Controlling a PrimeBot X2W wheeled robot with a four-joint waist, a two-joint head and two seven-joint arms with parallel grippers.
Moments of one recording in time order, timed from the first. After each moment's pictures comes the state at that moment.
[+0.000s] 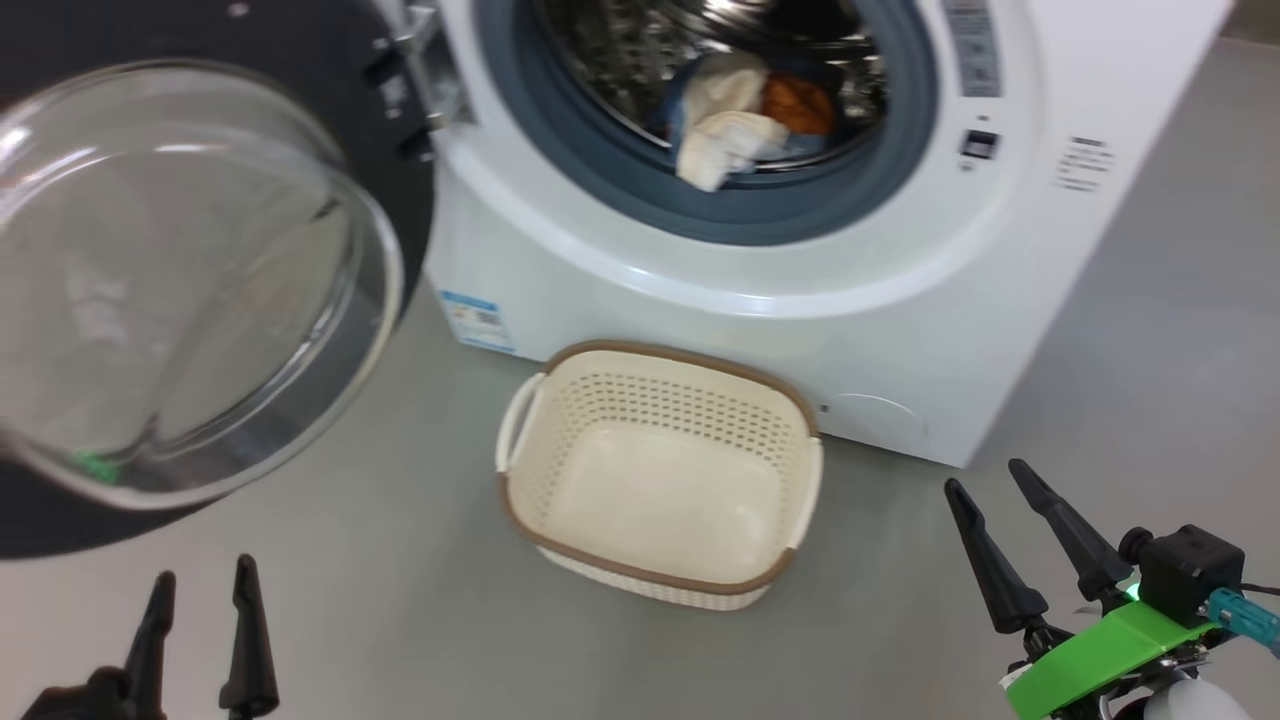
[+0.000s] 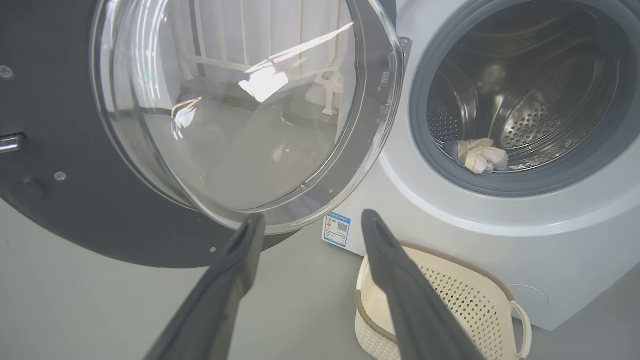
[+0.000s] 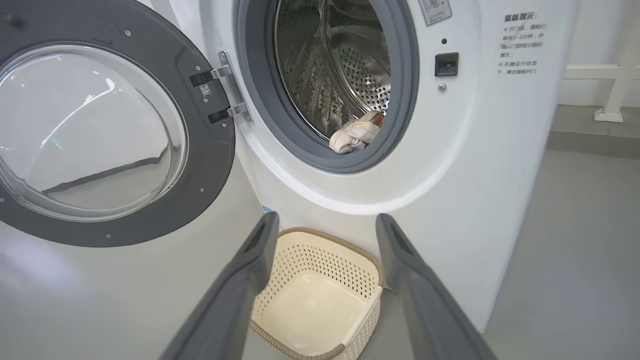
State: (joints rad) left arm 0.03 0.04 0.15 0.15 -0.26 -0.09 -0.26; right arm -0.11 -0.33 0.23 0.18 0.50 0.13 -0.25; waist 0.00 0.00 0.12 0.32
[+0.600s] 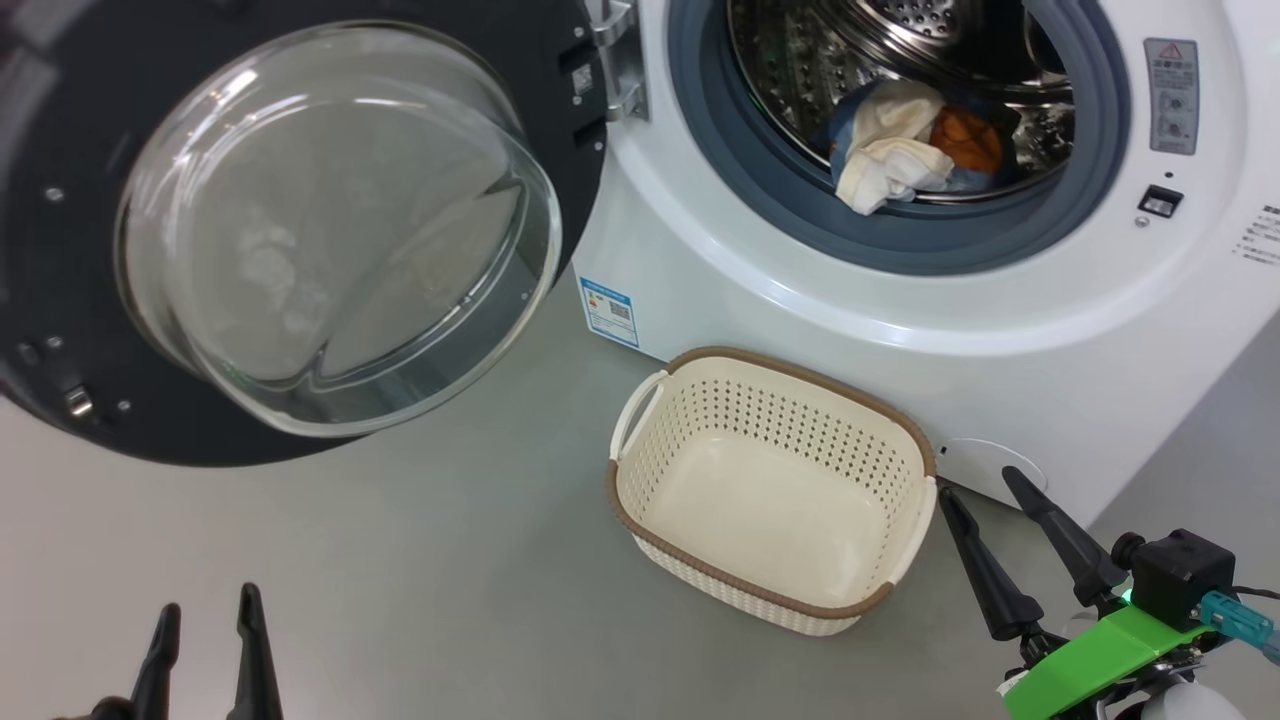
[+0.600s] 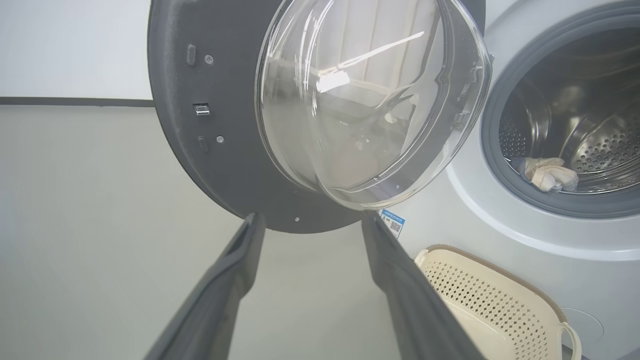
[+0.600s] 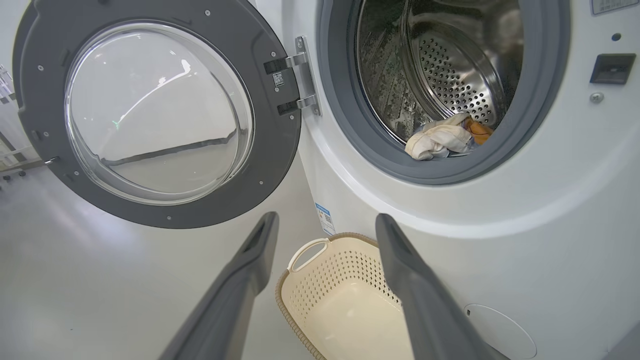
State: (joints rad) left arm 0.08 0.04 0.13 0.12 -0.31 -0.06 -0.26; right arm -0.11 -0.35 0.25 0.19 0.50 0.13 -0.25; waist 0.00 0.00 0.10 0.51
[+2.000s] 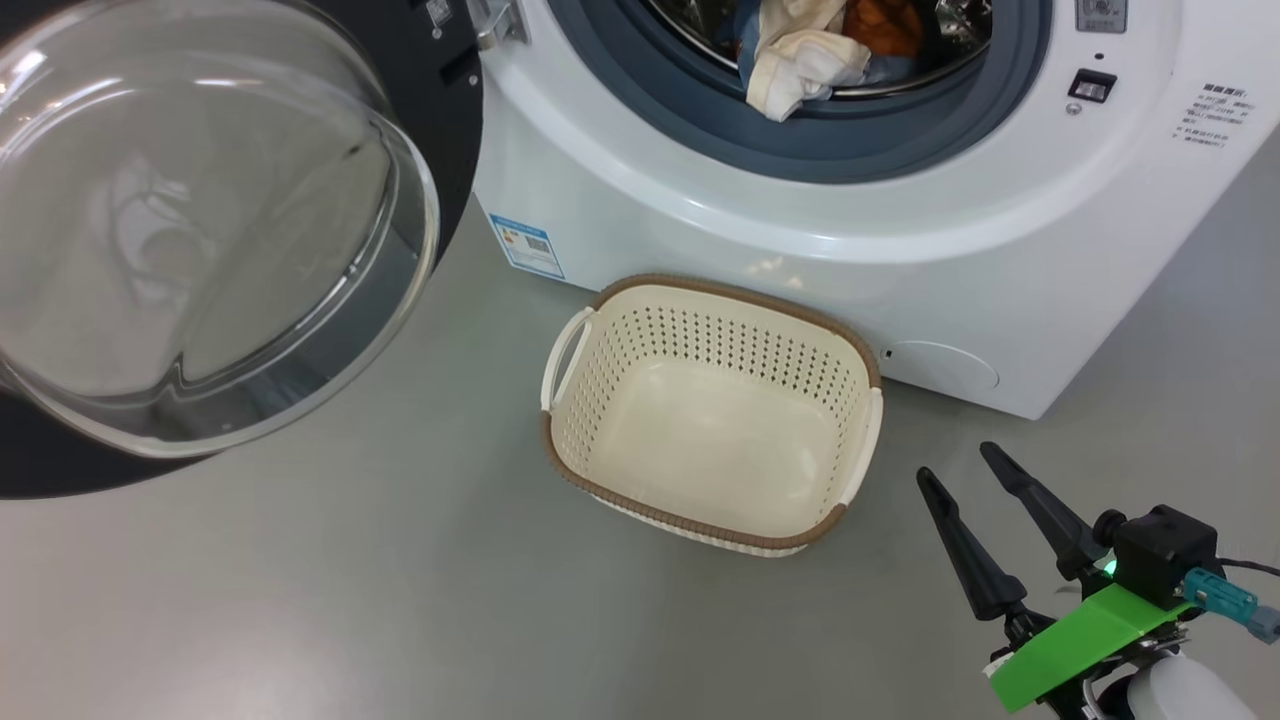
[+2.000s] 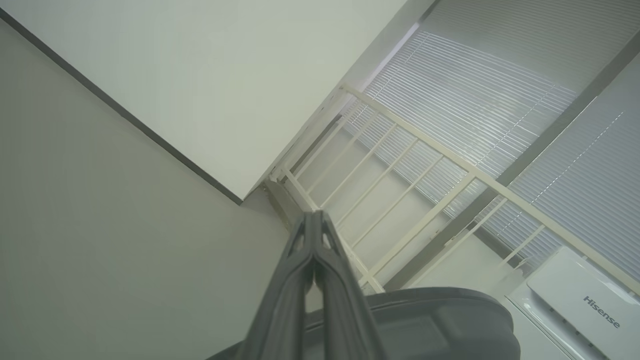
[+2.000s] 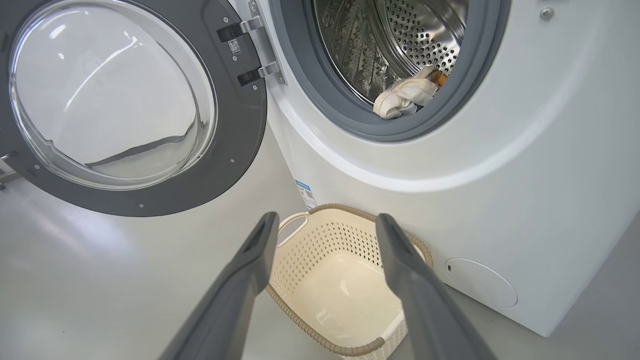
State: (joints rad) left arm -0.55 0.58 0.45 0.50 -1.24 -0.13 -0.04; right arm -0.15 -0.36 0.30 0.18 0.50 0.13 -0.25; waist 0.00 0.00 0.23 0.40
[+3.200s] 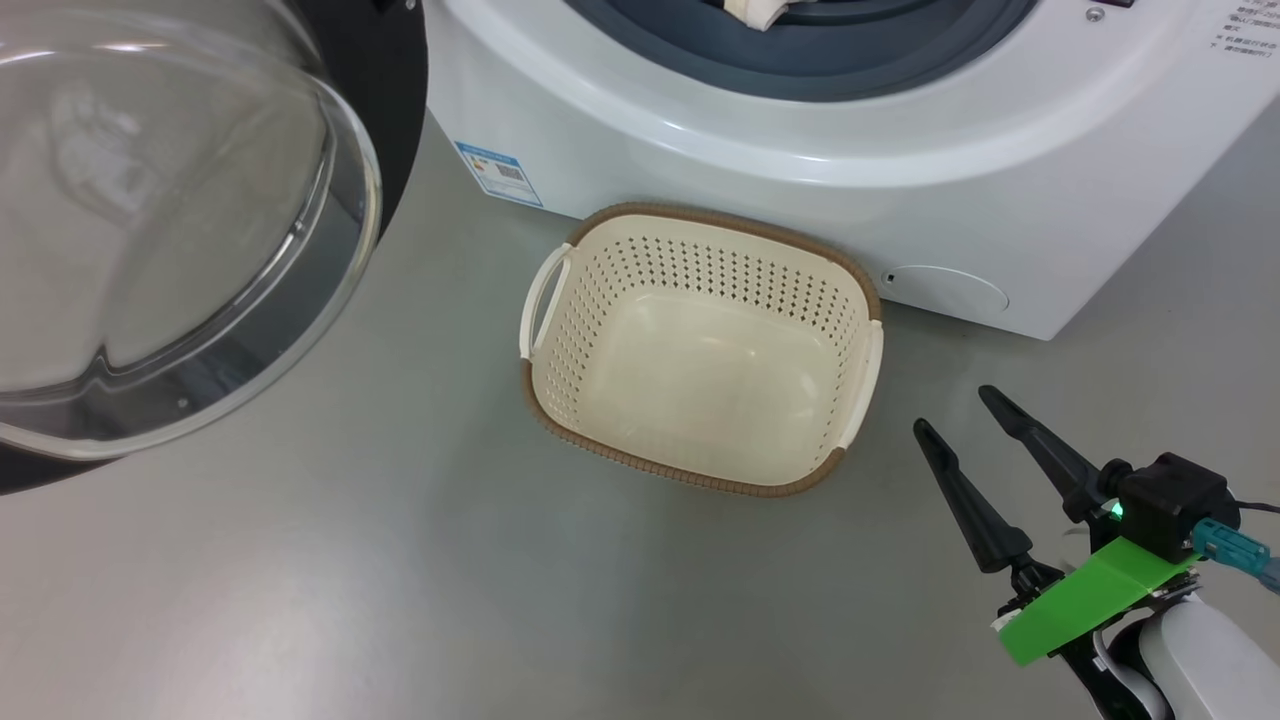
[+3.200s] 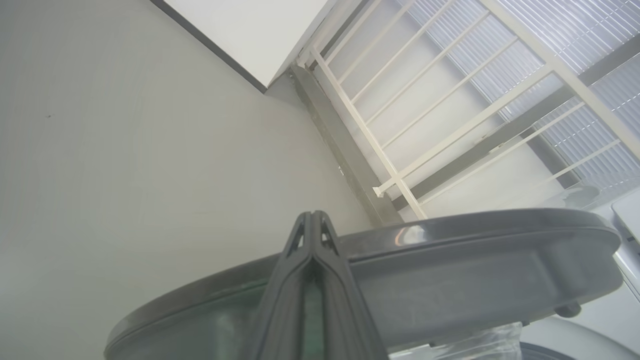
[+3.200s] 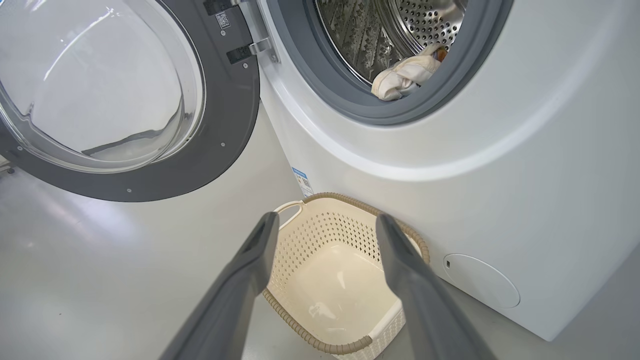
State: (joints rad) left arm -0.67 0.70 0.27 0.73 -1.42 -0.13 0.28; right arm -0.24 -0.43 0.36 0.15 0.50 0.13 -0.25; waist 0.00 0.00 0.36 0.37
